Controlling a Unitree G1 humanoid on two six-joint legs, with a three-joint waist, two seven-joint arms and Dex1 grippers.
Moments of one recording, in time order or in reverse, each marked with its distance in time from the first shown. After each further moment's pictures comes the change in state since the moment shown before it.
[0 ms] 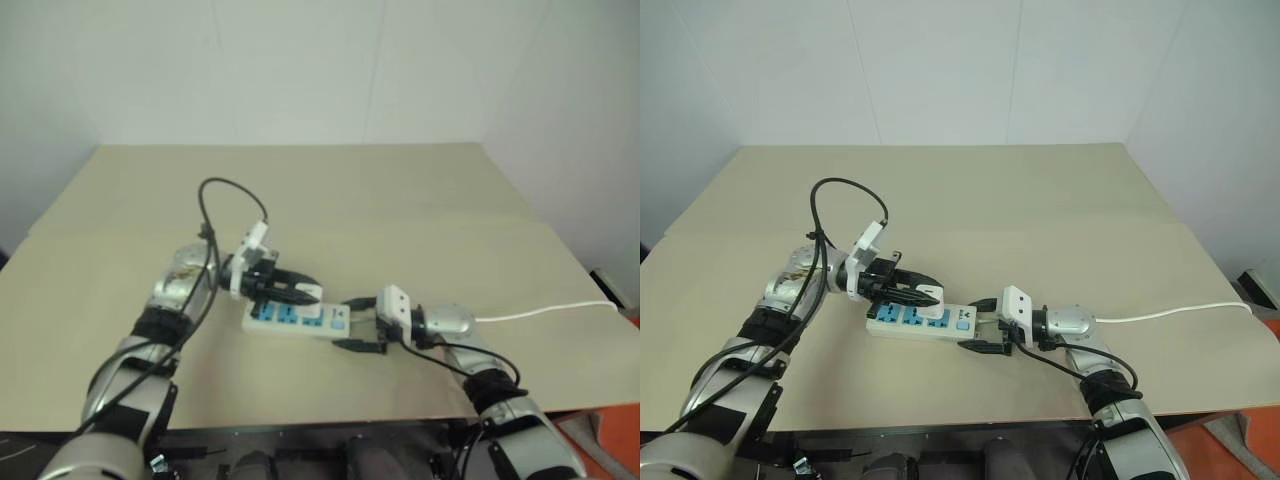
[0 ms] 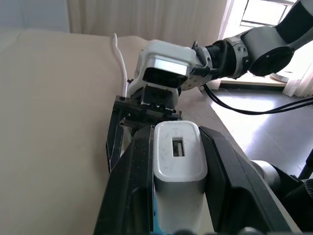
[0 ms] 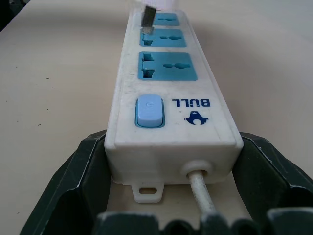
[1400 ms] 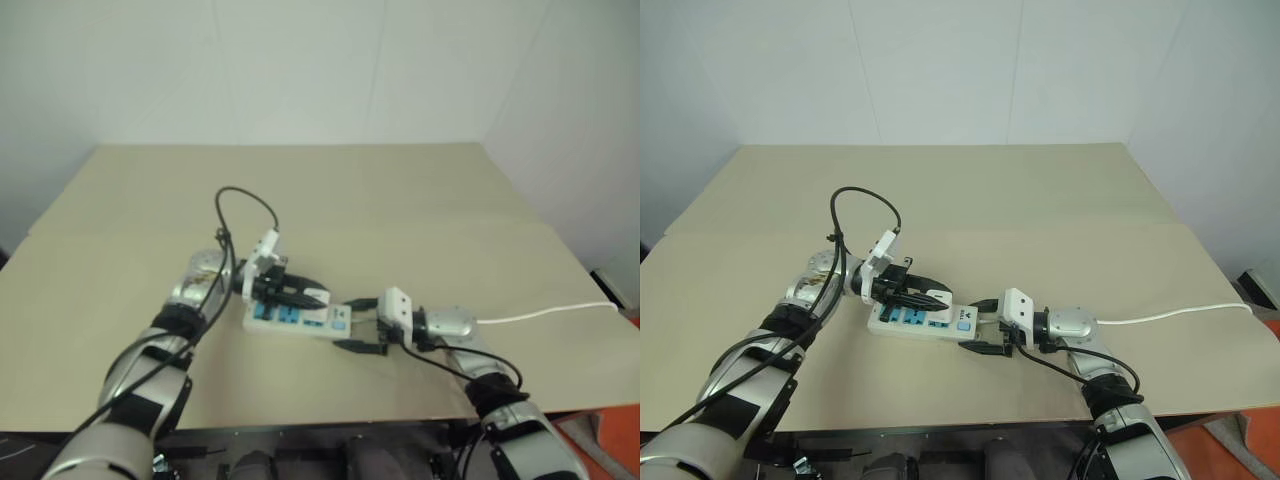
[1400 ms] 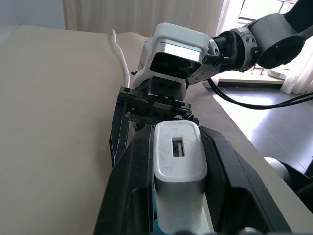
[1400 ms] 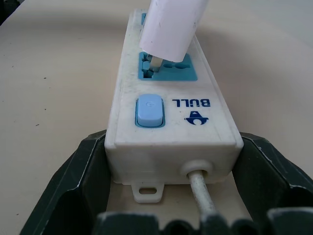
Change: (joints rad) left arm -0.053 -0.053 -0.088 0.186 -0.027 -0.160 -0.004; right arm 0.025 -0.007 -0.001 -0.032 -0.002 -0.004 -0.023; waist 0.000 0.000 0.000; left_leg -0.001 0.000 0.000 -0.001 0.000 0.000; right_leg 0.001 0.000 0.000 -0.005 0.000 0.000
